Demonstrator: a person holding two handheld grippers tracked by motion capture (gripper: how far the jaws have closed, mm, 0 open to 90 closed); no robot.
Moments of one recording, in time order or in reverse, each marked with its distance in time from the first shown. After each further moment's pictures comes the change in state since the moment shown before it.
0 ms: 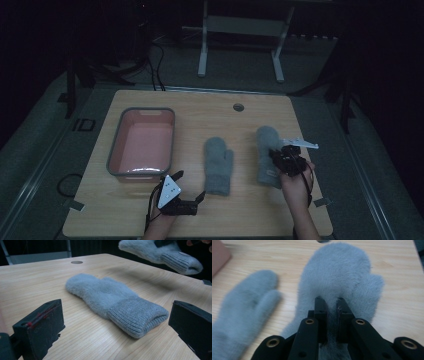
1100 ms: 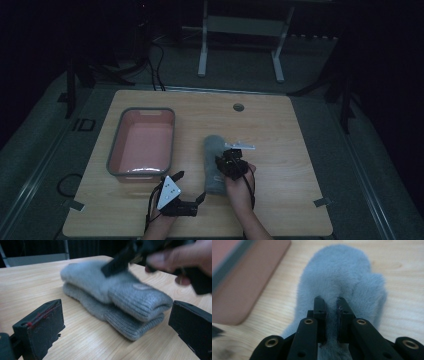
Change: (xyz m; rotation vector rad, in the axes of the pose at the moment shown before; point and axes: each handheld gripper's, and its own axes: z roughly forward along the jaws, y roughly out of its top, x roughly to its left) left arm -0.001 0.002 -0.003 -0.022 -0.018 -0.003; right arm 0.138 -0.011 0.062 0.092 0.157 0.012
